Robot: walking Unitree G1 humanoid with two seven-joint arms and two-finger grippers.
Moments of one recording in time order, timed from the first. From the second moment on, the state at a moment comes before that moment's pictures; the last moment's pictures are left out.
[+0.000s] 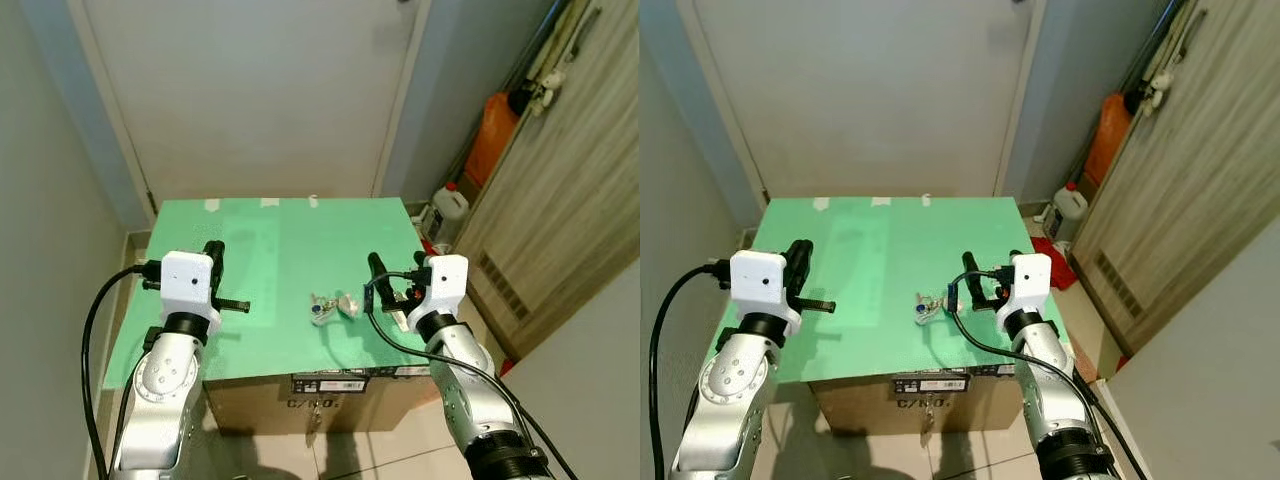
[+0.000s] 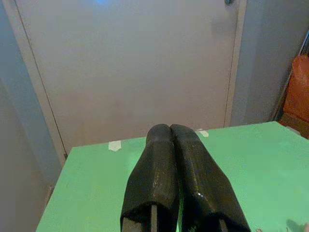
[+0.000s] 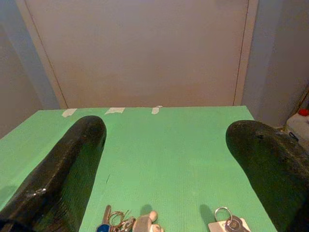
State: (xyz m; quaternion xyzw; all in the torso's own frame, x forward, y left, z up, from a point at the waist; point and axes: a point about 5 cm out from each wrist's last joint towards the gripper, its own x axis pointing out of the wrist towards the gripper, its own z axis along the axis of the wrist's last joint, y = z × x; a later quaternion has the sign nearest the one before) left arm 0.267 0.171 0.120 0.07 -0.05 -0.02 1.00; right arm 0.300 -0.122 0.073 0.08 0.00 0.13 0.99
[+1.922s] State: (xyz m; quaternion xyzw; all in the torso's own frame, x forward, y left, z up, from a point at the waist) left arm 0.278 0.173 0.108 0.01 0.00 0.01 1.00; right arm 0.280 -0.137 0.065 0.07 0.00 0.14 0.99
